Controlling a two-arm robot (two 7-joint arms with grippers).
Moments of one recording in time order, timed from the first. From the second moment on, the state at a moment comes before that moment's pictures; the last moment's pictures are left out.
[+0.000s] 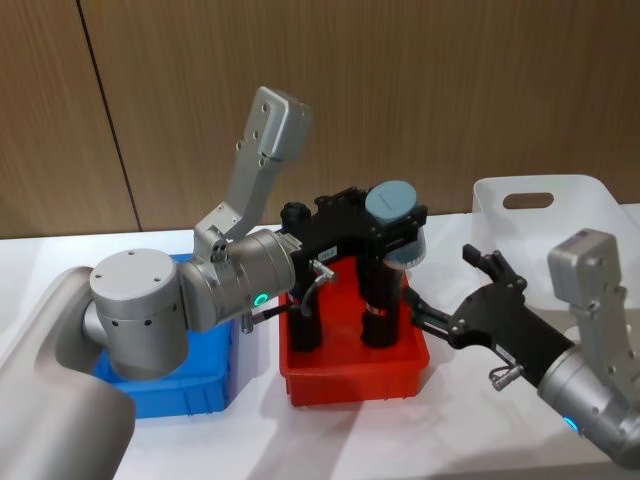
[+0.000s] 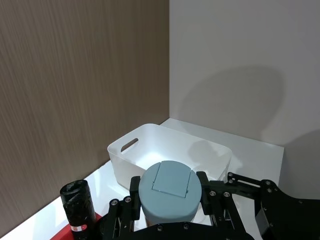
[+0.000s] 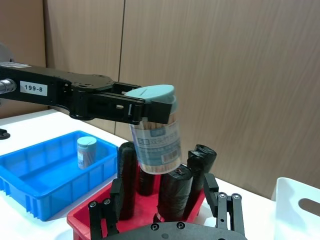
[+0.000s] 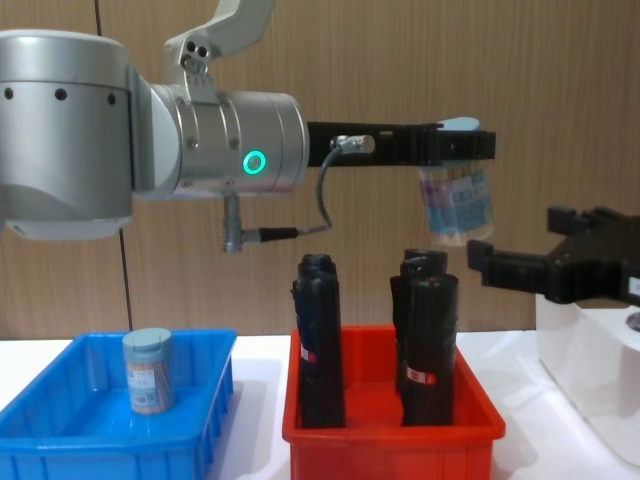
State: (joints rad) left arm -0.59 0.16 0.39 -1.39 -0.35 0.33 -0.57; right arm 0.11 0.31 -0.24 -1.68 0.15 0.00 0.29
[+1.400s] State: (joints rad) left arm -0.59 0.16 0.39 -1.39 -0.35 0.33 -0.57; right arm 0.26 0.24 -0.26 -1.53 0.11 0.02 0.36
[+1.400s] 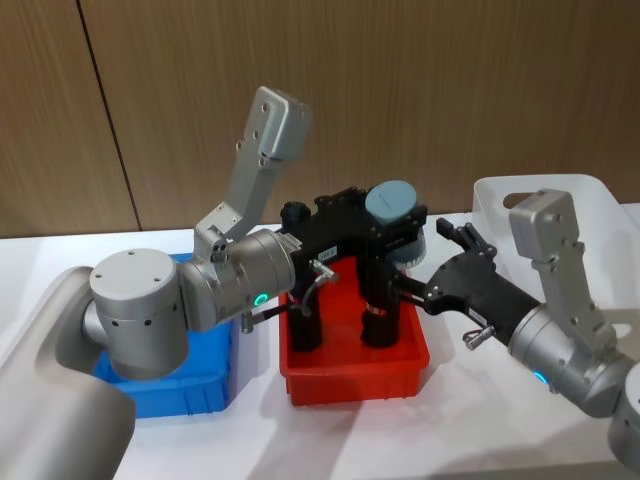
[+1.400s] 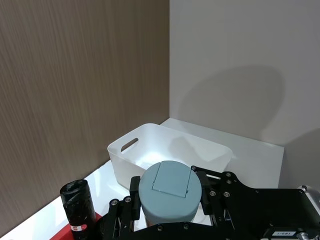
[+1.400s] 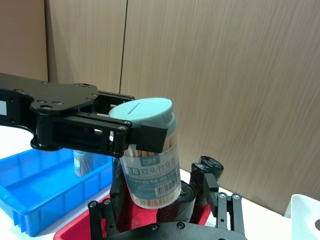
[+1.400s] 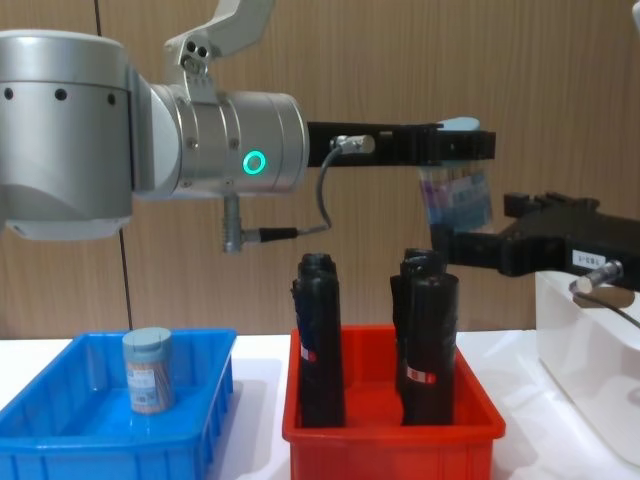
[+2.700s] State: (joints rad) left arm -0.59 0.16 0.39 -1.39 -0.35 0.33 -0.57; right arm 0.29 0.23 -0.27 -1.51 0.14 0.01 0.41
